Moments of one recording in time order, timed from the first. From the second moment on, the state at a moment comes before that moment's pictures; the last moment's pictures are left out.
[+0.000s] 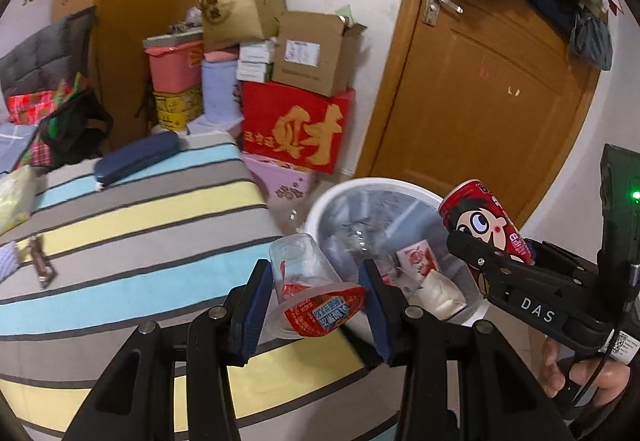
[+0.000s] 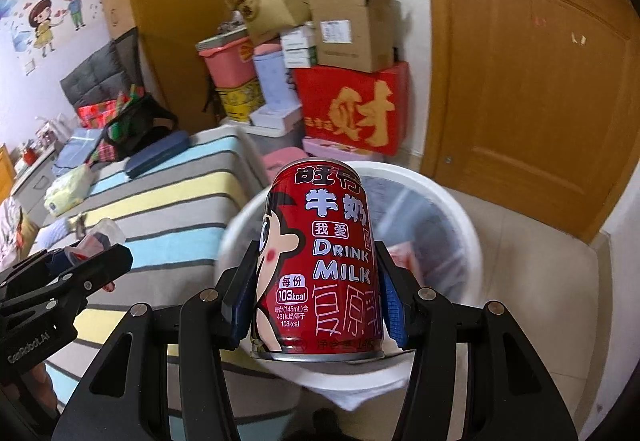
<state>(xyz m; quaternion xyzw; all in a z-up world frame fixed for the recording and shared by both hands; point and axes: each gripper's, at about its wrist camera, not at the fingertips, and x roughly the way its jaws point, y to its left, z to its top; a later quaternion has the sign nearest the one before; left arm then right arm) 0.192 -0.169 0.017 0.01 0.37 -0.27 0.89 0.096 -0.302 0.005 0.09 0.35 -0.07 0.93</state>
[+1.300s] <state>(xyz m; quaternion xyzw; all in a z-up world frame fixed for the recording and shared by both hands) 0.196 -0.230 0.002 0.04 0.38 -0.29 0.88 0.097 -0.340 -0.004 0.07 0.36 -0.12 0.92</state>
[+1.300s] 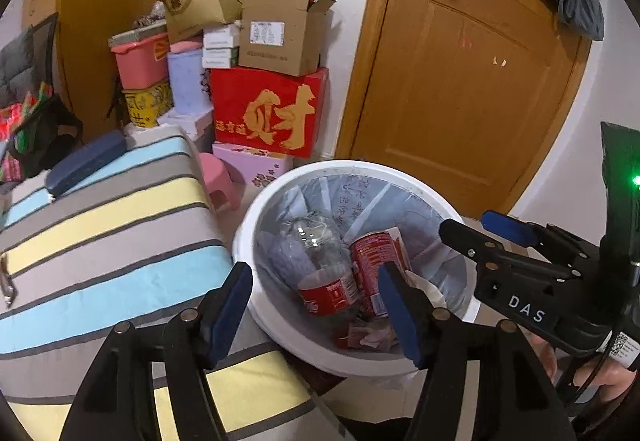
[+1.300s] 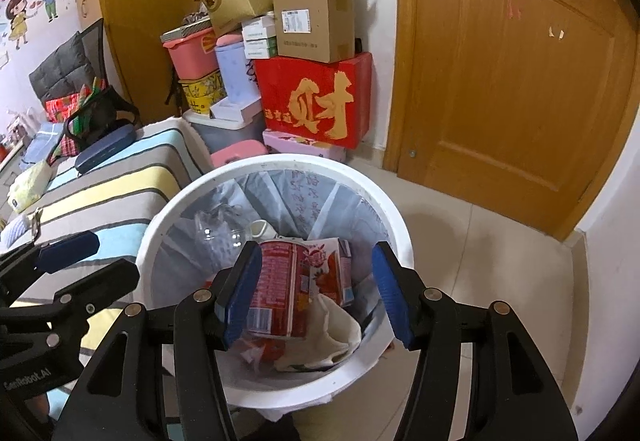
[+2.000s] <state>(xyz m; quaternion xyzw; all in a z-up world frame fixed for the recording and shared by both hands) 0.162 -0.147 0.032 0.00 0.34 -0.25 0.91 0.080 -0.292 0.019 0.06 0.33 -0.09 0.94</state>
